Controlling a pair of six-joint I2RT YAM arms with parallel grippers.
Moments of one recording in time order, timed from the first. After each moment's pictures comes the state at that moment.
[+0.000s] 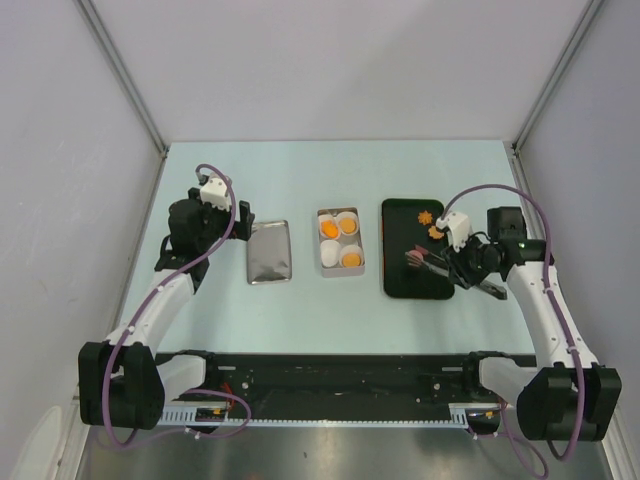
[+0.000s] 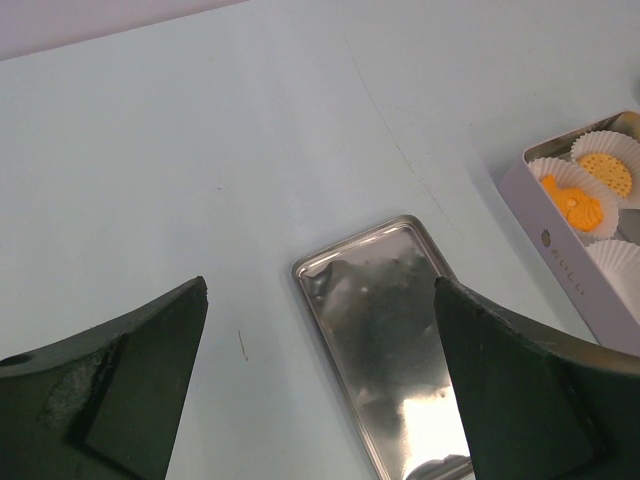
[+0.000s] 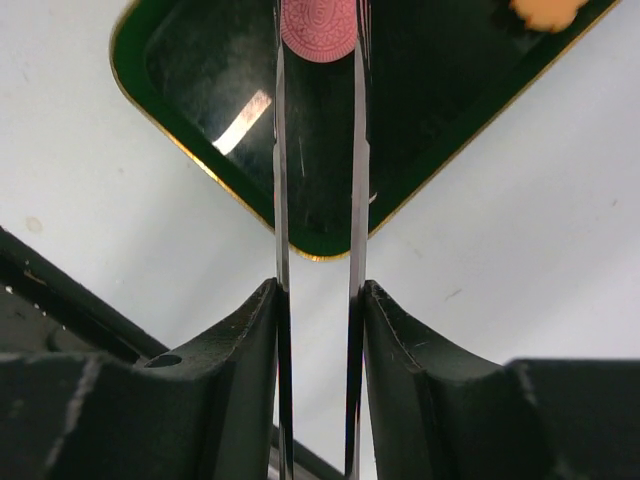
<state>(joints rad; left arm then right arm) -0.07 1.12 0.67 0.15 0.21 0.11 -0.03 1.07 0.89 -0.92 -0.38 -0.70</state>
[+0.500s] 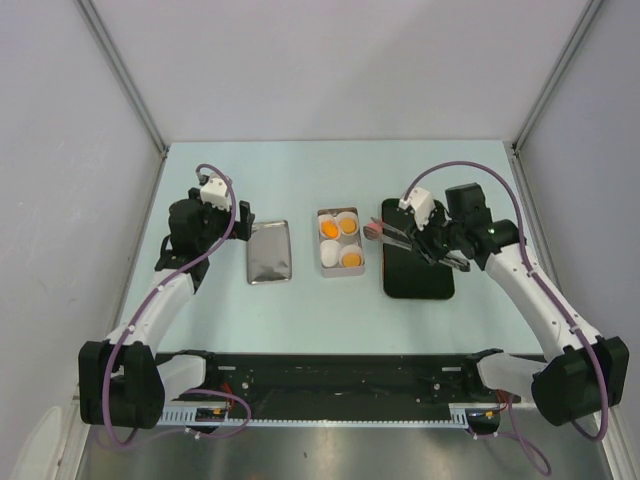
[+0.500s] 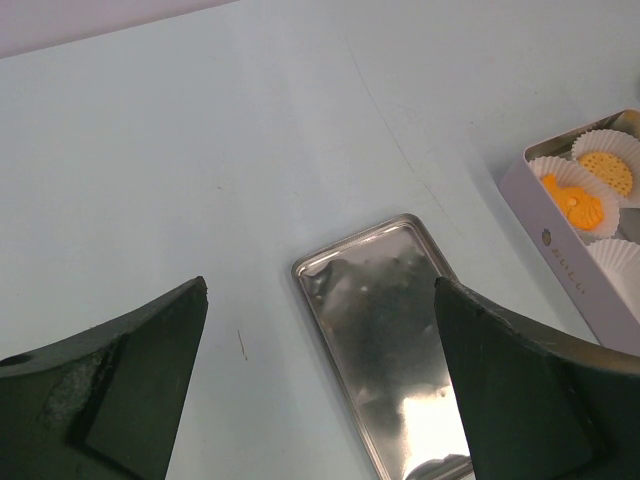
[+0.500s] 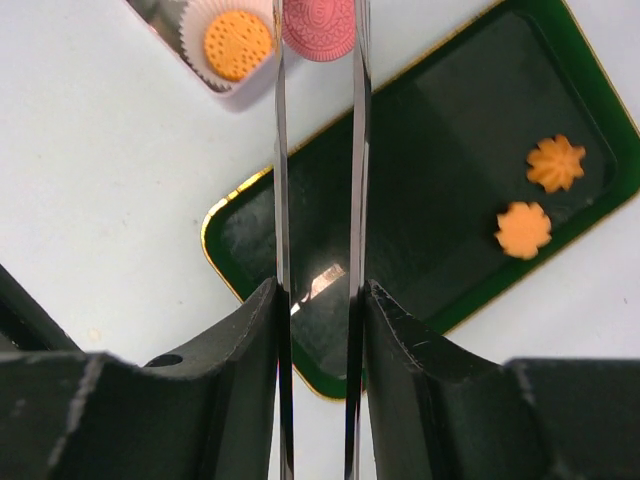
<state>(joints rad) -0.07 1.13 0.67 0.15 0.21 0.11 0.29 1.17 1.05 -0.73 -0.35 -0.52</state>
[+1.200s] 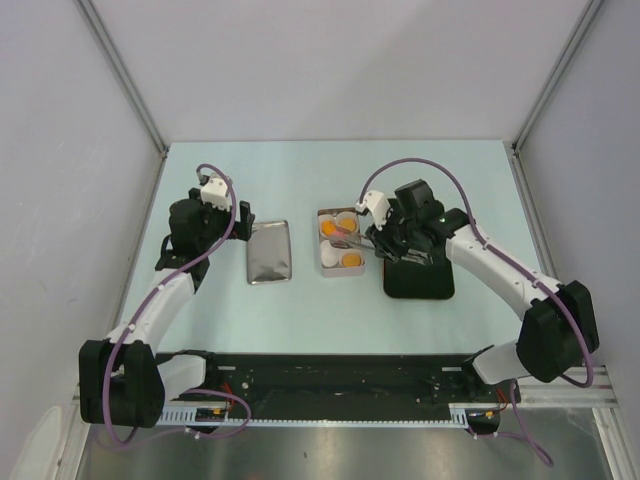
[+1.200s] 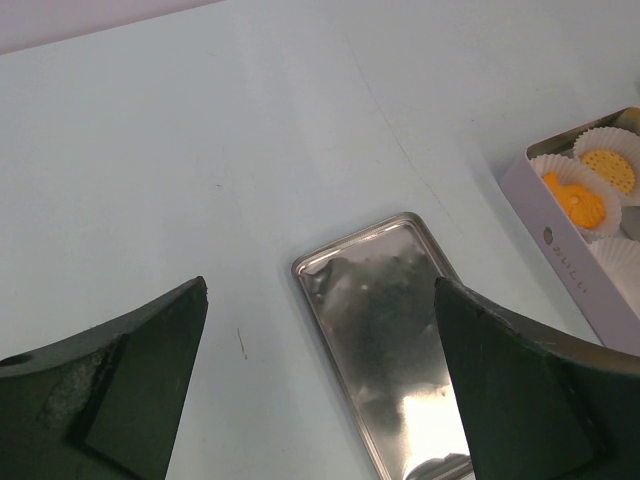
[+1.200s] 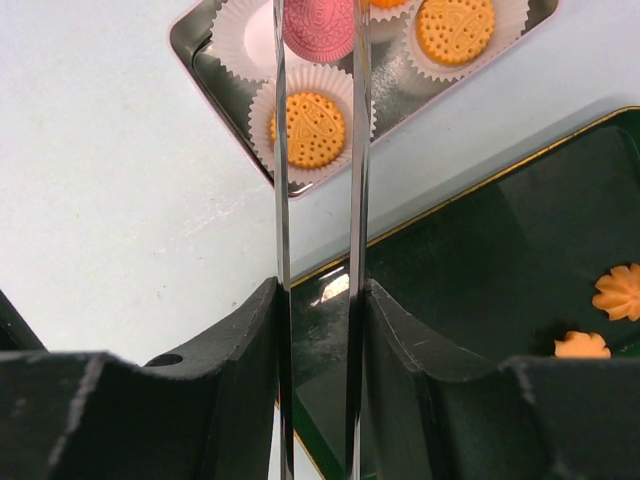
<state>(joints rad) -0.07 1.13 0.67 0.15 0.21 0.11 0.52 1.42 1.13 -0.58 -0.30 -0.45</state>
